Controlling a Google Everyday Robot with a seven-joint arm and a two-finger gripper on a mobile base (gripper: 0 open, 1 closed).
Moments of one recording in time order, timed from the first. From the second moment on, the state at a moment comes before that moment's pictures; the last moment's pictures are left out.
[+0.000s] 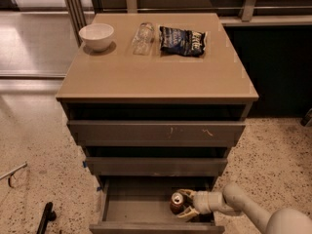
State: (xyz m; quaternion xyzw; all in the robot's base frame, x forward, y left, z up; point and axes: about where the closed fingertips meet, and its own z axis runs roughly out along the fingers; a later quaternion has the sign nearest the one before) arm 0.512 -0.125 0.195 -0.58 0.63 0.32 0.41
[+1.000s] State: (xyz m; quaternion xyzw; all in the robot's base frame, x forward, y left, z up) arm 0.517 -0.110 0.189 -0.57 0.62 0.33 0.42
